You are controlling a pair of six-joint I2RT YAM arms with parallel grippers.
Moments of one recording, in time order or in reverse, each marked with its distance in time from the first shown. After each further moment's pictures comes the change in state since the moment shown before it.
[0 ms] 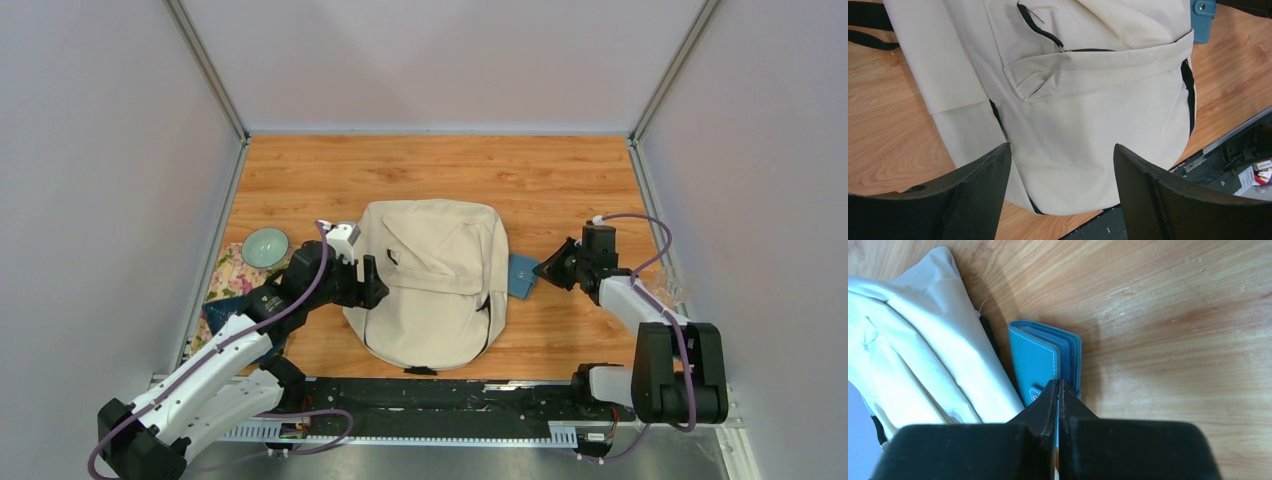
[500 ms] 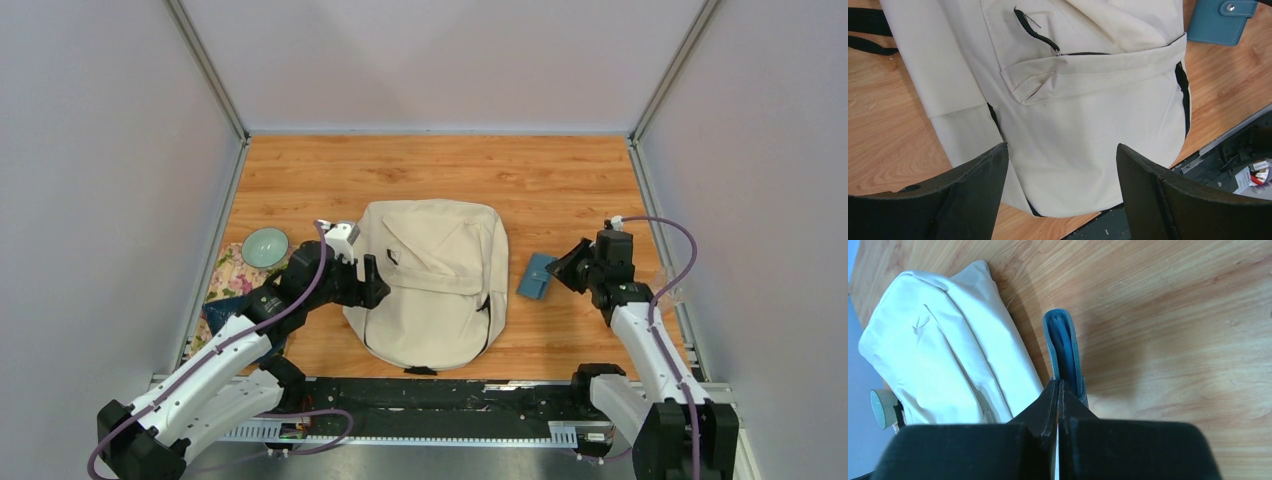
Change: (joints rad) left arm 0.000 -0.011 -0.005 0.008 0.002 -0.001; right arm 0.000 -0.317 0.001 -0.196 0.089 -0.008
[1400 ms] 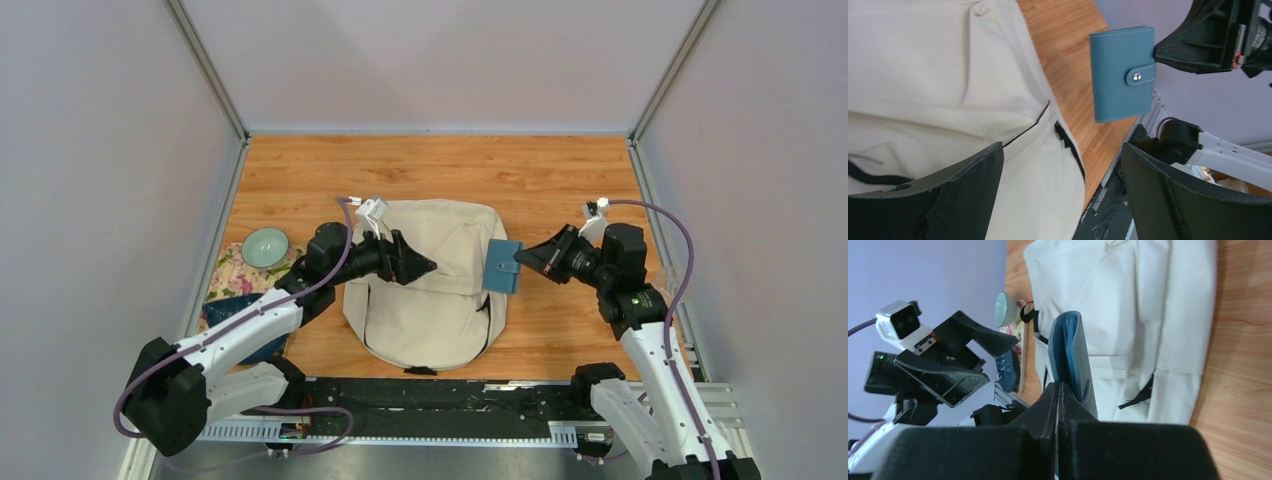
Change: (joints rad) left arm 0.000 0.272 -0.040 0.663 0.327 -0.165; right arm 0.114 -0.220 0.132 -0.069 -0.369 0.100
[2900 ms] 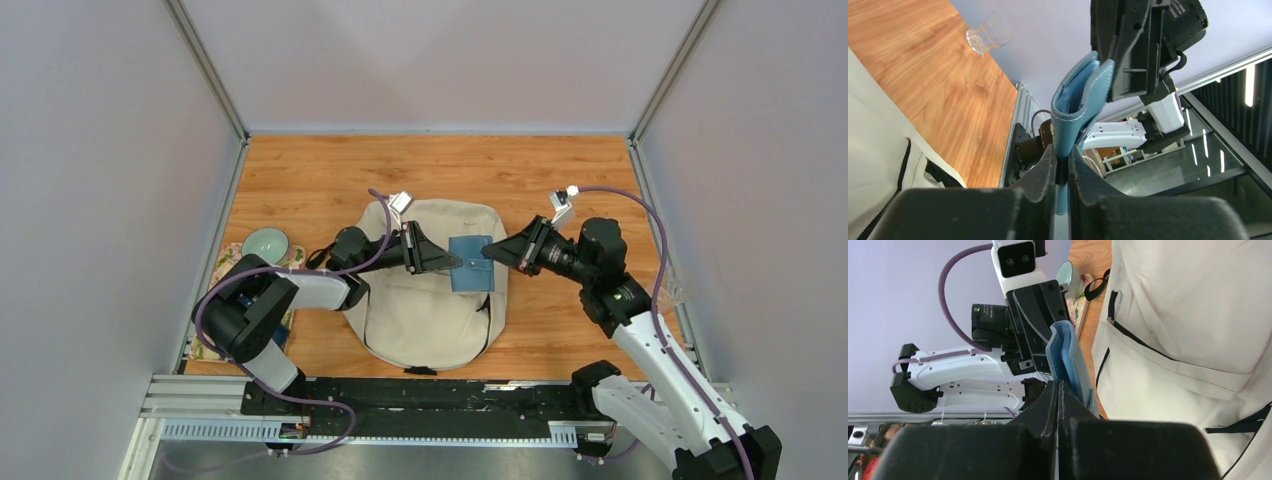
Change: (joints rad) left arm -0.039 0.565 -0.012 1.086 0.380 -0.652; right arm 0.269 0.066 0.025 0.287 -0.034 0.187
